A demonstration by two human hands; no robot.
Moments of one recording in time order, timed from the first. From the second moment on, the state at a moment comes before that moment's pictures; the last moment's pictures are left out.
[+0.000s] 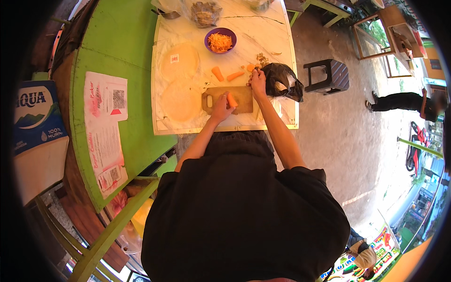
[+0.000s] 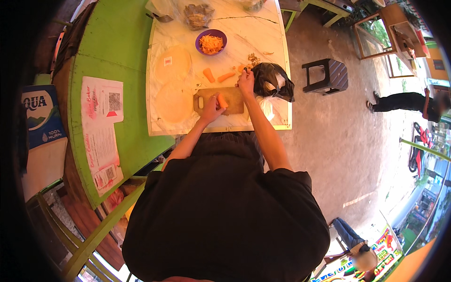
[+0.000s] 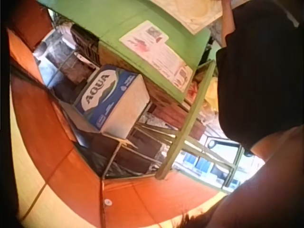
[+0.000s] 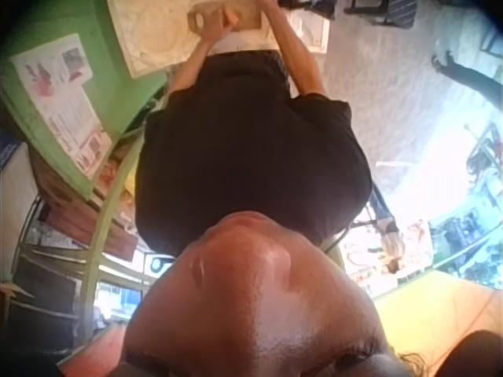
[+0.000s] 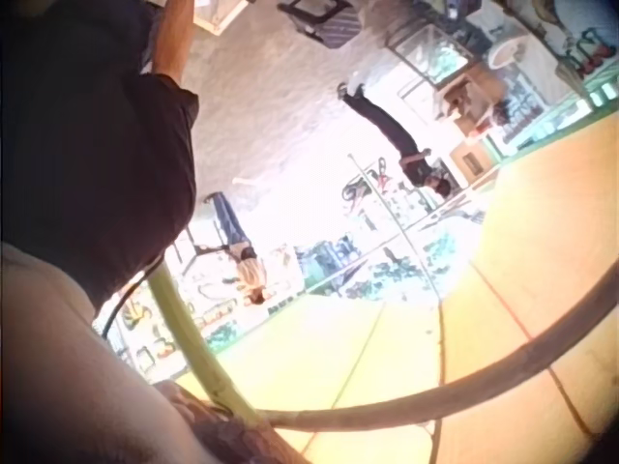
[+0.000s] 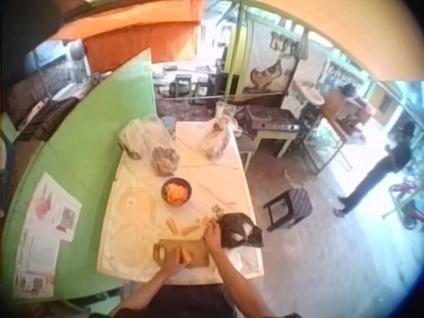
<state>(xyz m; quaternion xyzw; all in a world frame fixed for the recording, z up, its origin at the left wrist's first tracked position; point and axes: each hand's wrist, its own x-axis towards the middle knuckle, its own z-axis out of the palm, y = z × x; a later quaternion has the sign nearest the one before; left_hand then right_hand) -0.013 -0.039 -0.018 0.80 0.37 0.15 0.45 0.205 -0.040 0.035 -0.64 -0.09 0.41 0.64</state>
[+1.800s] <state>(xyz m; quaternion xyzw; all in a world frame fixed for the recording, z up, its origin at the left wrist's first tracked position) -0.008 -0.040 -0.011 0.77 0.41 0.18 0.45 0.118 -0.198 -0.035 -0.72 -0.68 -0.02 0.13</state>
